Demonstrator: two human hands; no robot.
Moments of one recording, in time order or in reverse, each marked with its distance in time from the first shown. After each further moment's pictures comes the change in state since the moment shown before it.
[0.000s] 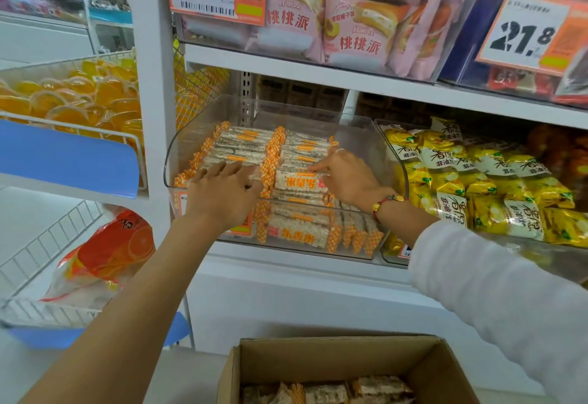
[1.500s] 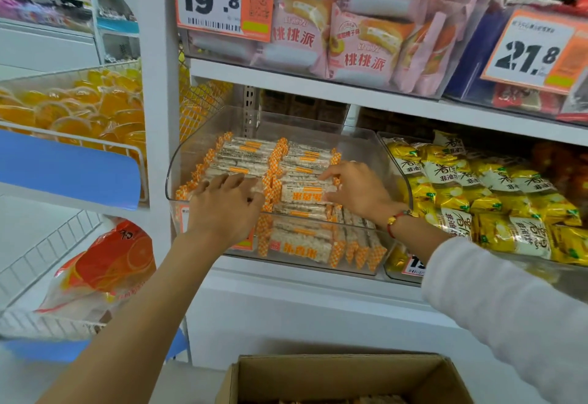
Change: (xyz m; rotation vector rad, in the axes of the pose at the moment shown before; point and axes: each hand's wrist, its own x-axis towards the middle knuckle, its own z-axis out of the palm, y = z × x) left_hand -0.002 0.001 0.002 0.011 0.059 0.005; right_hand 0.000 0.012 -0.006 0.070 0.049 0.024
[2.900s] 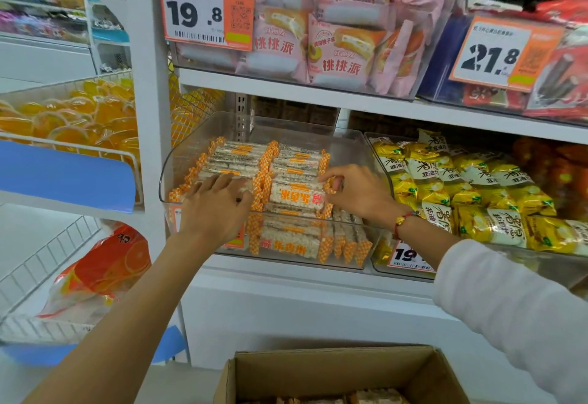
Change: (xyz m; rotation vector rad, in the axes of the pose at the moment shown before) left_hand -0.001 -0.002 0.005 -0.049 0.076 0.011; right_hand -0.020 0.012 -0.015 0.138 0.003 0.044
